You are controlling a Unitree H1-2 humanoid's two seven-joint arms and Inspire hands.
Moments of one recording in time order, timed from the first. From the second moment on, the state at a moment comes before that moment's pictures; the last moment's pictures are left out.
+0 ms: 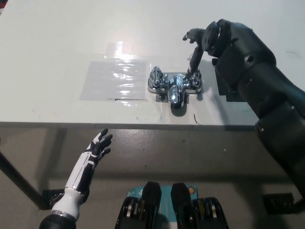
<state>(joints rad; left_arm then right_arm) -0.08 0.12 -0.05 -0.01 0.01 -0.04 -0.11 -1.43 -0.08 0.55 1.36 -0.46 0.31 0.38</state>
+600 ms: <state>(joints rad) -0.09 0.12 -0.05 -0.01 0.00 -0.04 -0.11 -1.39 -0.06 0.56 1.39 -0.49 0.31 0.35</state>
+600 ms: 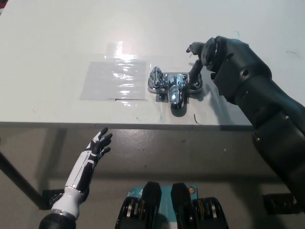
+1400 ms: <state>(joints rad) -0.10 0.12 -0.04 -0.01 0.01 -0.04 -0.11 -1.40 -0.14 0.71 1.41 -0.54 0.29 0.44</state>
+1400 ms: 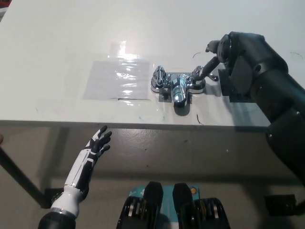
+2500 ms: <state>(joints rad) -0.10 0.12 -0.04 -0.01 0.01 -0.04 -0.11 -1.39 -0.36 0.50 1.31 -0.55 0.32 0.29</state>
